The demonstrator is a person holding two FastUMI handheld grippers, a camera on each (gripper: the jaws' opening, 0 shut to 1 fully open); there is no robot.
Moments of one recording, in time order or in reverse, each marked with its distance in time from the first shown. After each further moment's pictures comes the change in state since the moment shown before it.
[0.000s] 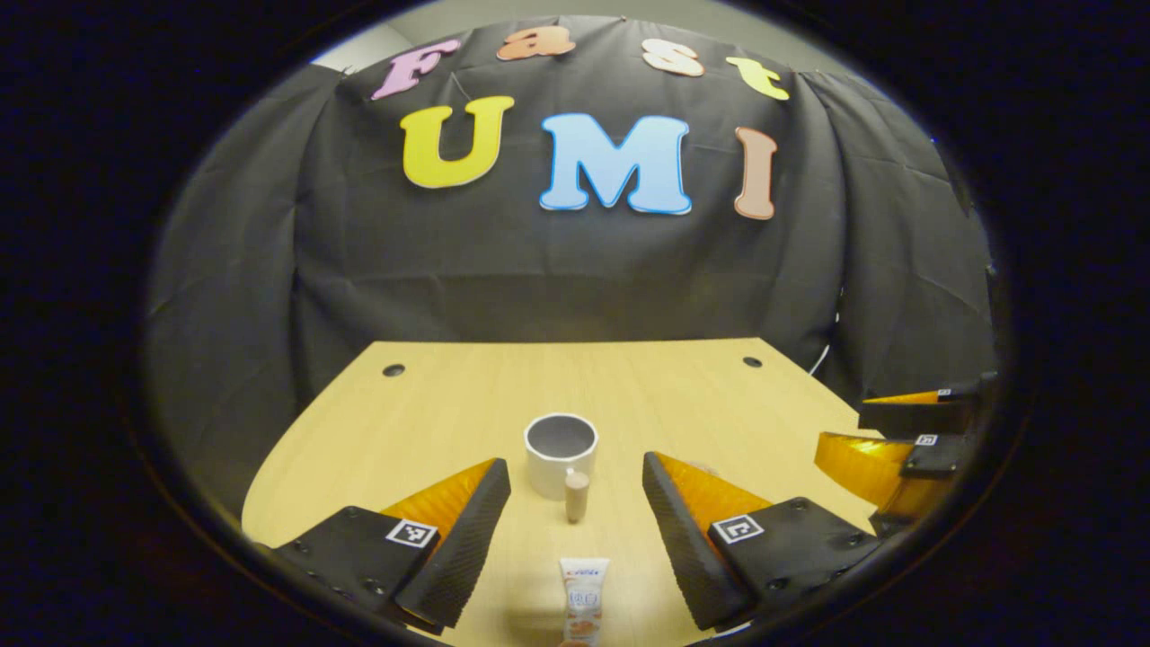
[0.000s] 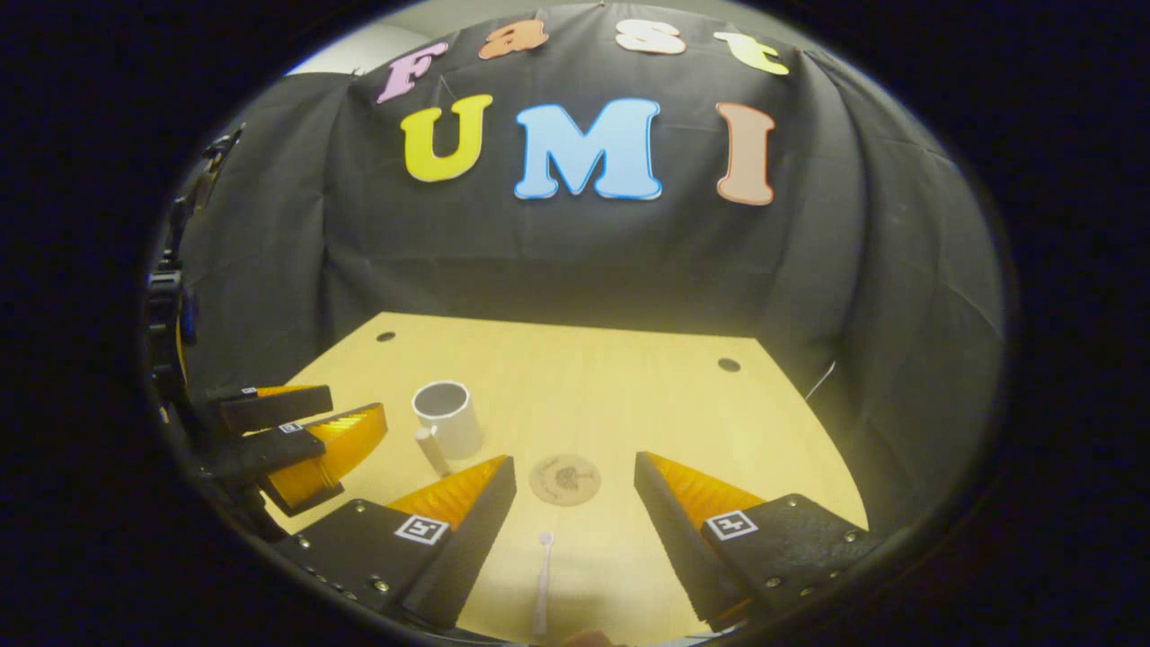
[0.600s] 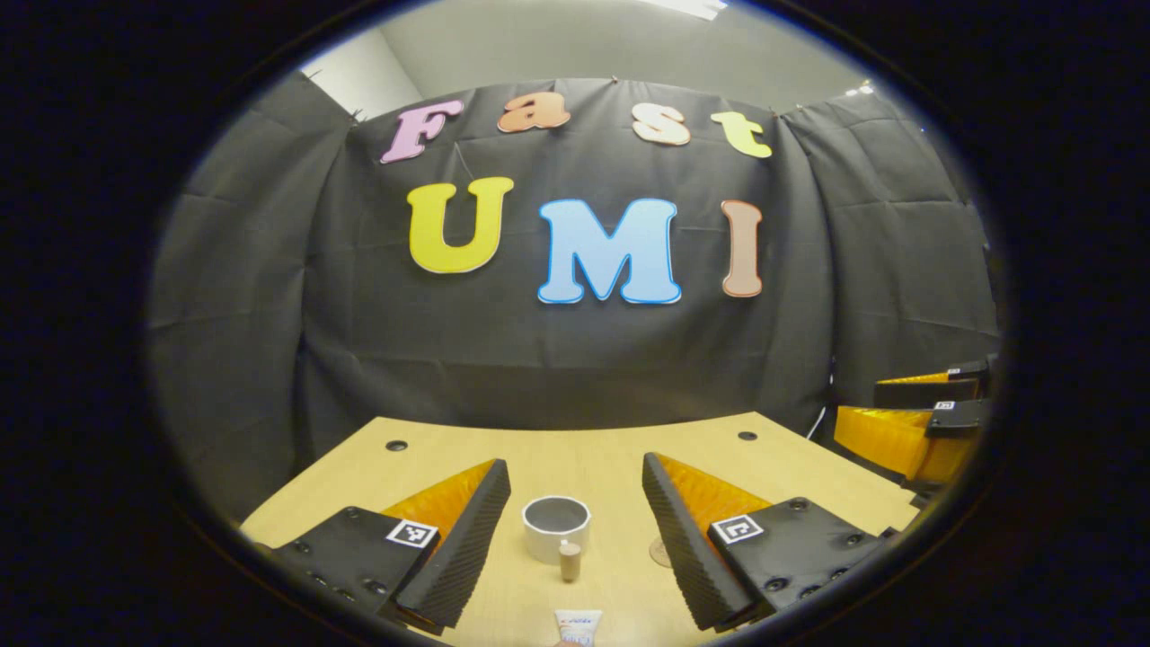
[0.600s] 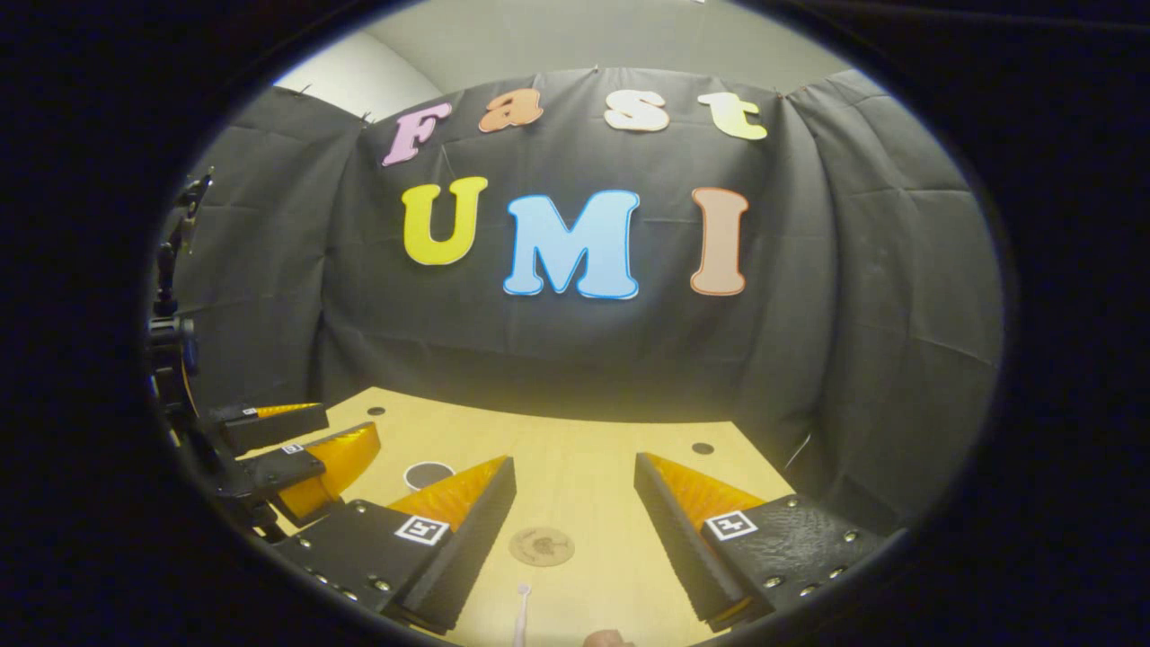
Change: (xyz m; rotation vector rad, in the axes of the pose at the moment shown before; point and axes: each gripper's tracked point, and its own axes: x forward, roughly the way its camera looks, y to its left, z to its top) left arm -0.031 -0.015 0.080 0.022 -0.331 -0.008; right arm -0.045 -0.025 0.079 -0.006 -0.350 -0.046
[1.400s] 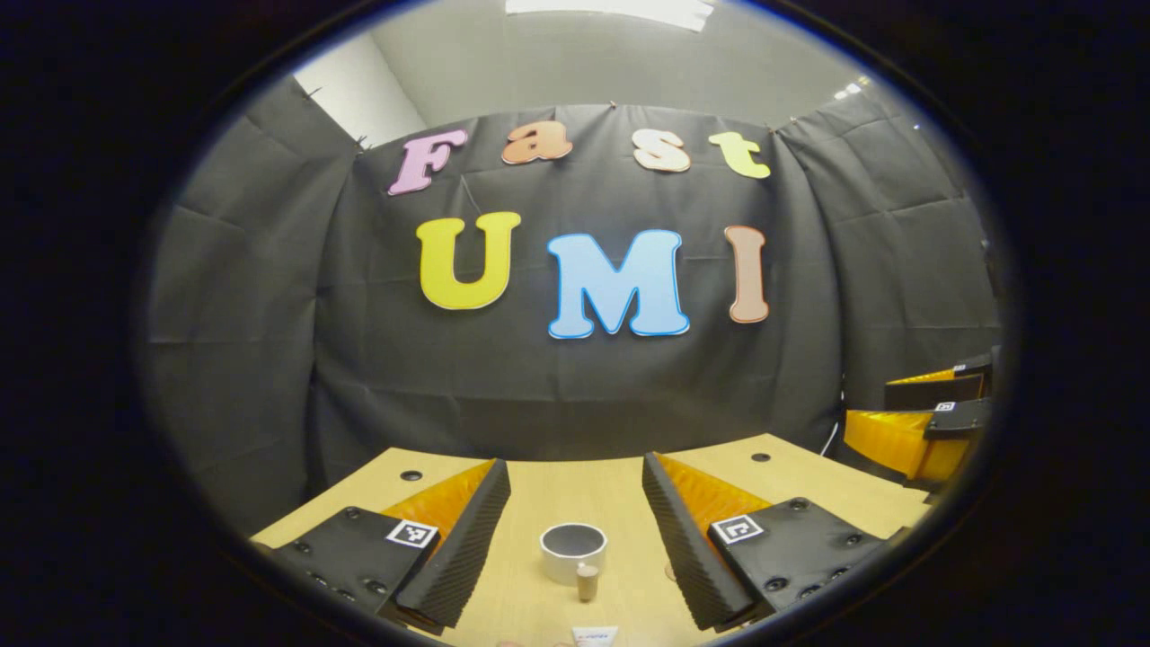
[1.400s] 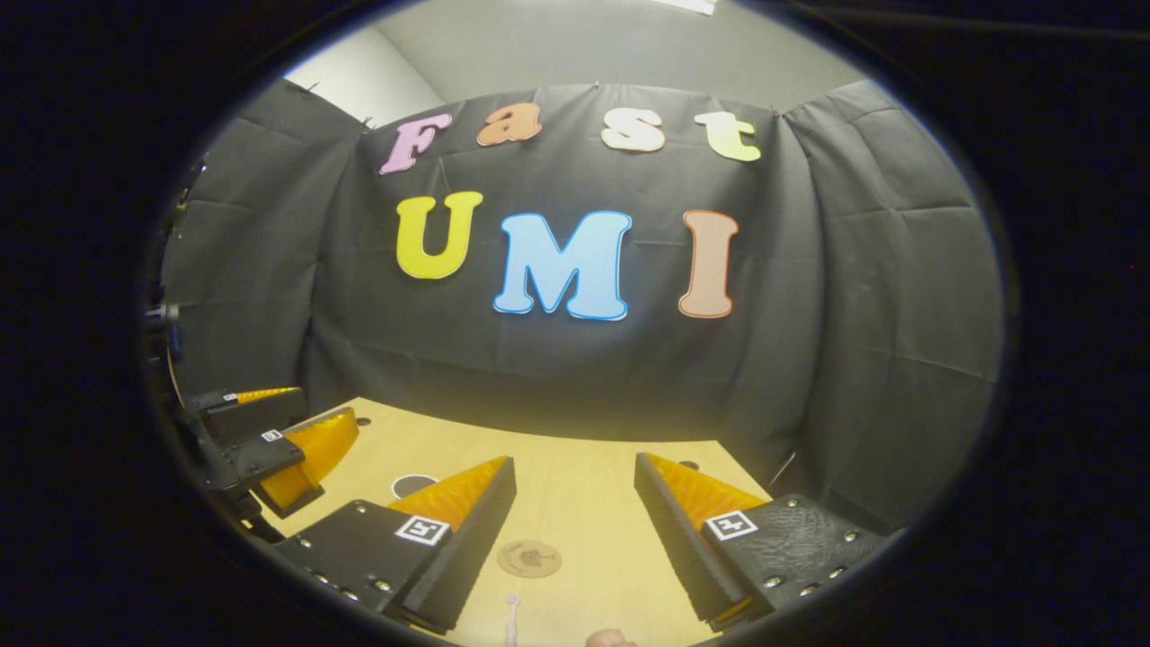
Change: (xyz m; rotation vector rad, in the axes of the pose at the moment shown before) left arm -0.006 0.007 0.032 0.048 -0.124 0.024; right arm -0.004 -0.008 0.019 -0.035 -0.078 -0.057
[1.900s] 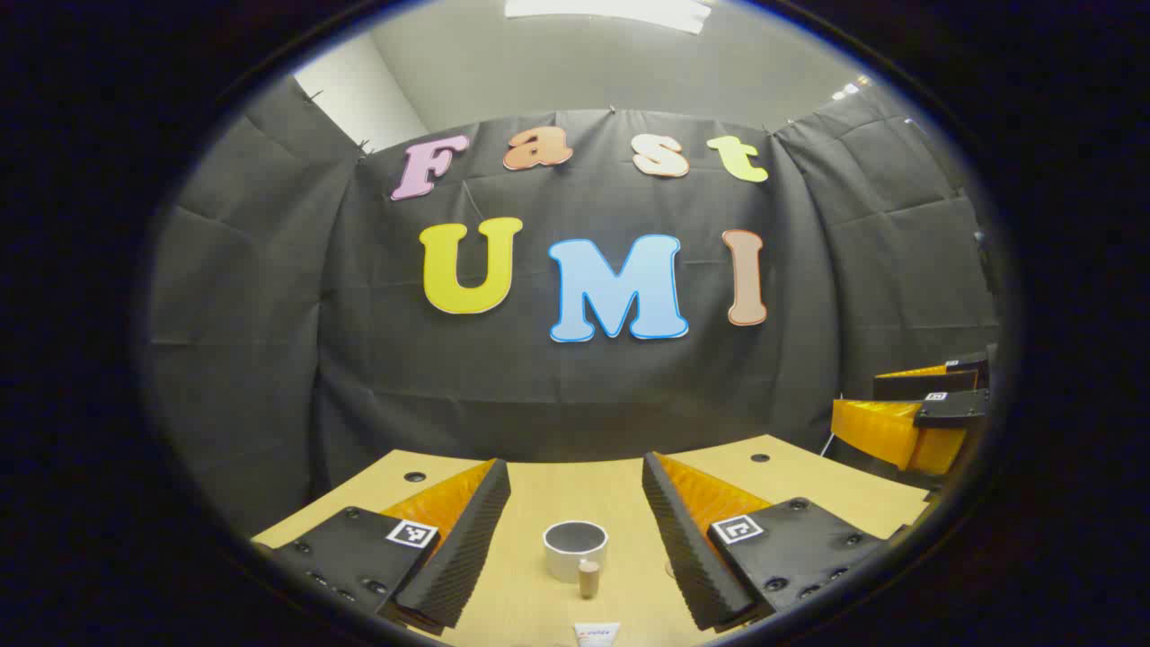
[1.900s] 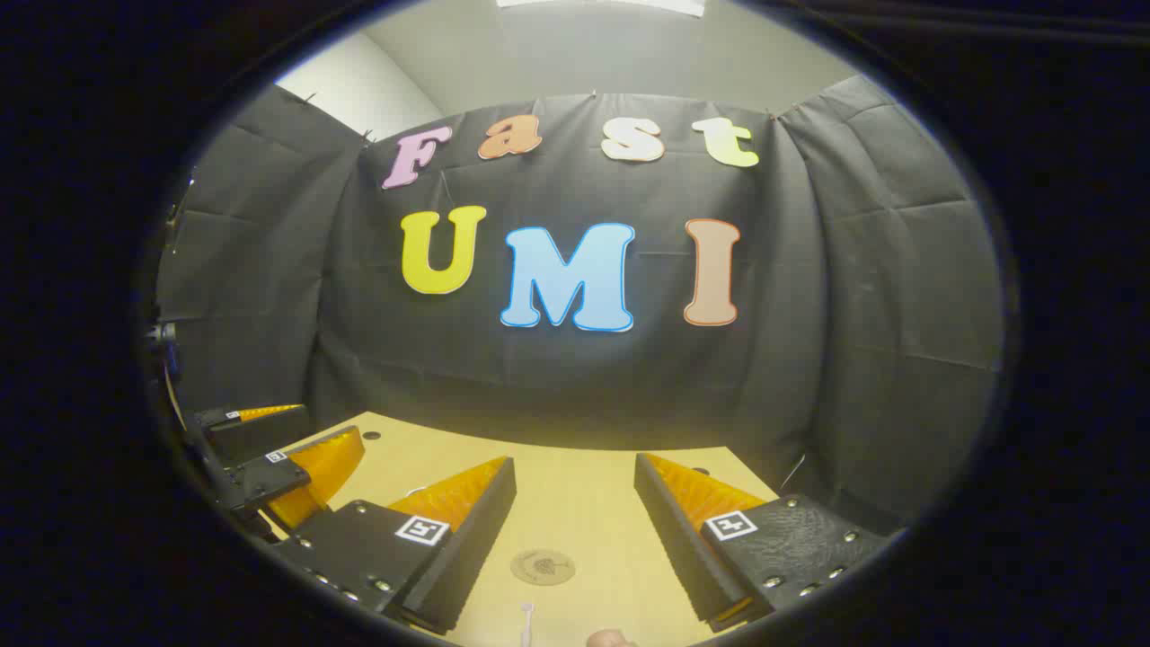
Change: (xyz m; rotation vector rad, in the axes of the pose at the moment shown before) left arm -0.015 0.004 0.000 0.010 -0.016 0.005; right arm -0.002 0.012 0.006 0.030 -0.039 0.026
